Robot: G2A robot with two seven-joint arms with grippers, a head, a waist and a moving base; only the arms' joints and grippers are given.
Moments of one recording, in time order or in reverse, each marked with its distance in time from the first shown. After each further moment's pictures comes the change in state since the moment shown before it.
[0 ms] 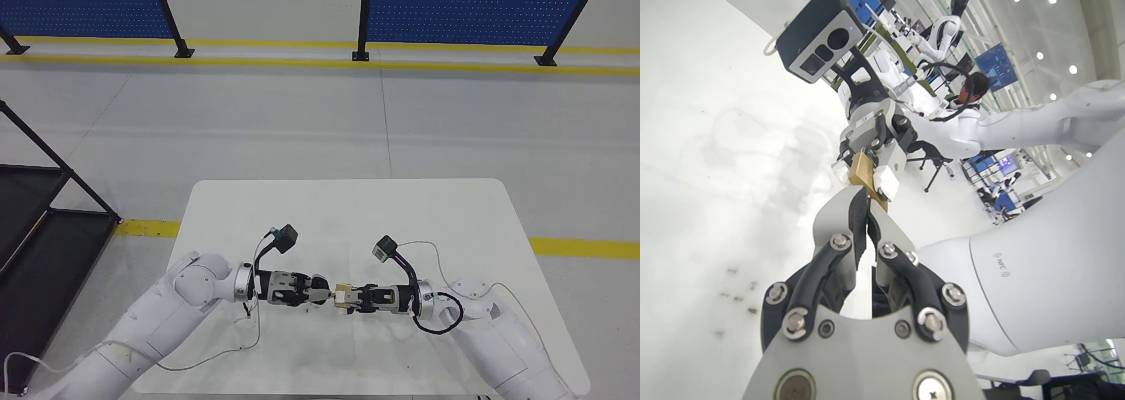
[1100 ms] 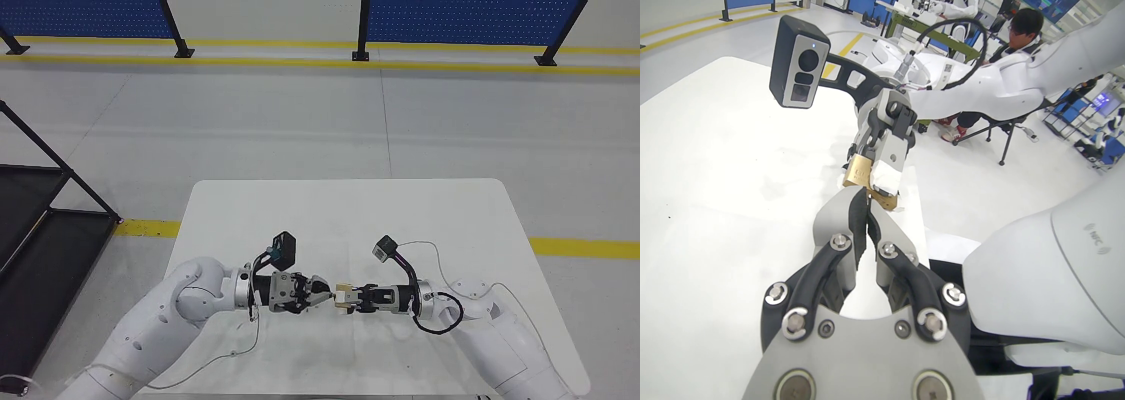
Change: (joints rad) left arm 0.132 -0.008 -0.120 -0.140 0.643 -0.099 0.436; right arm 0.000 0.000 0.000 0.000 0.000 0.000 0.000
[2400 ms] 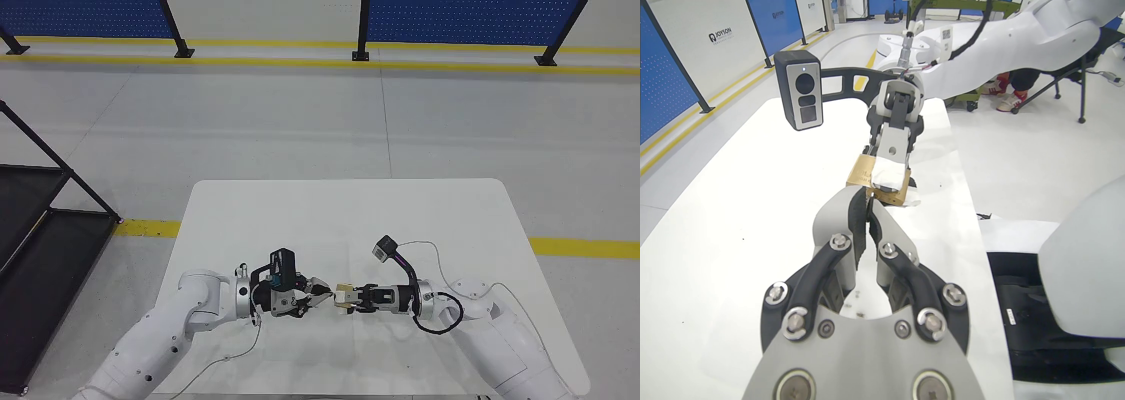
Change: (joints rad) left arm 0.114 -0.015 -0.073 -0.095 0.629 0.065 0.459; right arm 0.000 0.000 0.000 0.000 0.000 0.000 0.000
